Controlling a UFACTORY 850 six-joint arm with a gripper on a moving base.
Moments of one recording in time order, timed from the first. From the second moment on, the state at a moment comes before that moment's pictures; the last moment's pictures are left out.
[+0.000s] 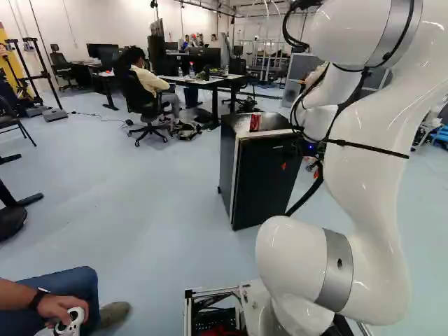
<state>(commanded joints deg) -29.8 -22.7 -56.7 1.2 -20.8 0.0</state>
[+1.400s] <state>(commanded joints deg) -15.7 -19.6 -52.6 -3.7 -8.7 0.0</state>
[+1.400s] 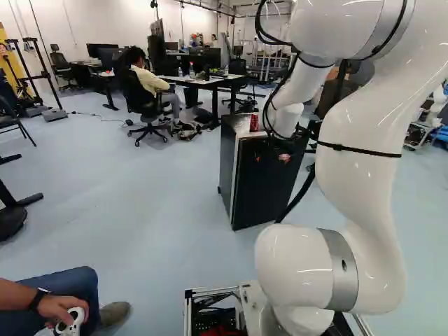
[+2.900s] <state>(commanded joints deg) -13.1 -23.3 -57.6 -3.7 -5.9 0.0</state>
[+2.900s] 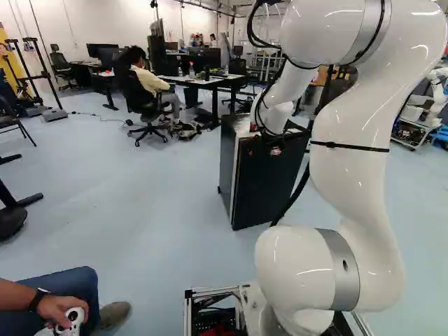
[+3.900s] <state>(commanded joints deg) -13.1 -23.2 -57.4 -3.7 -0.9 0.0</state>
